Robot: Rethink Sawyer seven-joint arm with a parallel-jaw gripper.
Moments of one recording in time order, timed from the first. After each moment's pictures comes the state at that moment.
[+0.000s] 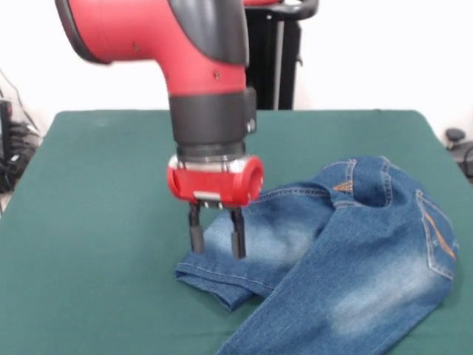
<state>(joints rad) -0.46 -0.51 0.25 1.59 -0.05 0.15 1.91</state>
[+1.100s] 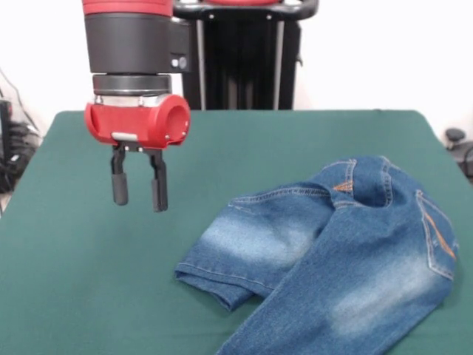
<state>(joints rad) -0.57 -0.64 0.25 1.64 -0.07 0.23 1.91</state>
